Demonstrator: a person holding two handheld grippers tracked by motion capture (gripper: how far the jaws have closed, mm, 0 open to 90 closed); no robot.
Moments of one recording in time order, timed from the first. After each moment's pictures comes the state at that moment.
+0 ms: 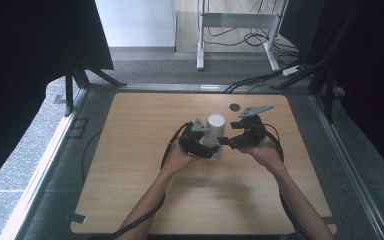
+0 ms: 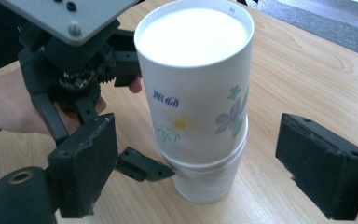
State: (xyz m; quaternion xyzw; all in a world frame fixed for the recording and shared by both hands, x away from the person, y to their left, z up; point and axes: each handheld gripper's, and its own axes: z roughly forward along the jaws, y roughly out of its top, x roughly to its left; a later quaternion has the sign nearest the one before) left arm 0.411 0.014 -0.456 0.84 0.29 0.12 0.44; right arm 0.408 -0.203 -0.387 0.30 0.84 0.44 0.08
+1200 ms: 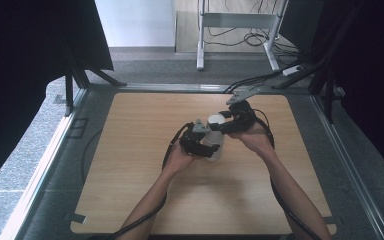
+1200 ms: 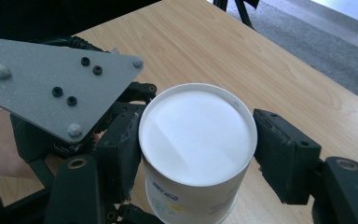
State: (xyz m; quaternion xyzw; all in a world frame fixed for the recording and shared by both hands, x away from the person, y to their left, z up) left arm 0.410 0.012 -0.456 0.85 0.29 0.13 0.43; right arm 0.431 -0.171 -0.356 0.27 0.86 0.42 0.11
